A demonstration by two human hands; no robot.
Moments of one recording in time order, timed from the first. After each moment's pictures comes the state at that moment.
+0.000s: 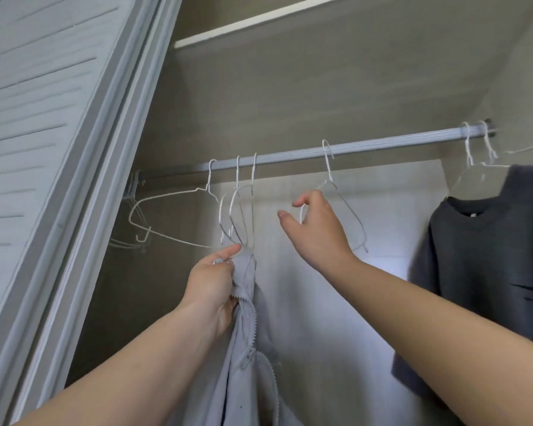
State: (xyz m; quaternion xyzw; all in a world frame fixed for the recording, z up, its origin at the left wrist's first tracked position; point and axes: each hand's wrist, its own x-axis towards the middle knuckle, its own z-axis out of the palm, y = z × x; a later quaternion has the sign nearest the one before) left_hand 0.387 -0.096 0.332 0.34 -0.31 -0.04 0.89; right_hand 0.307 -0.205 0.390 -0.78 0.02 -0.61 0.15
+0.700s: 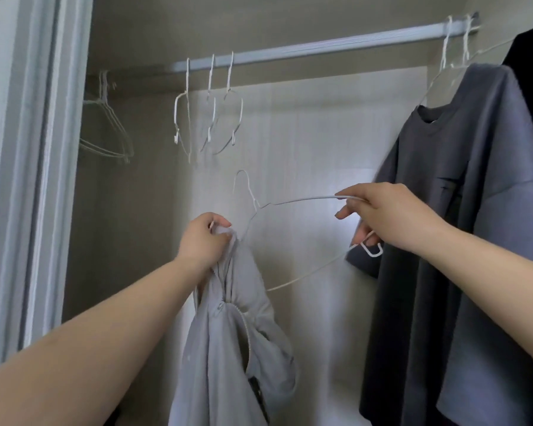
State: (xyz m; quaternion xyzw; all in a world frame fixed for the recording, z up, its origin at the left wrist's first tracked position) left_hand 0.395 -0.129 0.223 0.68 -0.34 0.18 0.63; right_hand 0.155 -0.270 0.283 -0.88 0.13 -0.42 0.16
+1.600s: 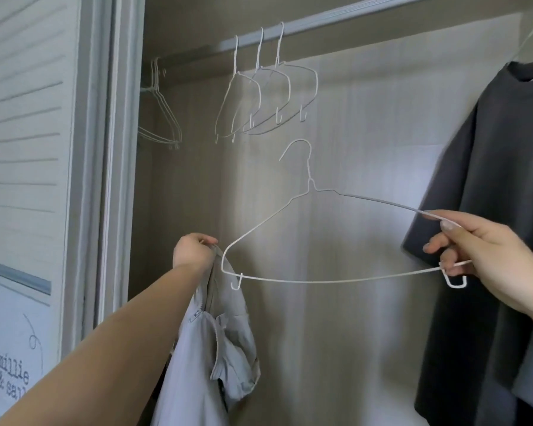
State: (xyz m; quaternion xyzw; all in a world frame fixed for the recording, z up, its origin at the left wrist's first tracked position) left_hand 0.499 -0.075 0.166 0.76 -0.17 0.18 0.61; right_hand 0.166 -0.316 0.212 -0.75 0.04 -0.47 0.46
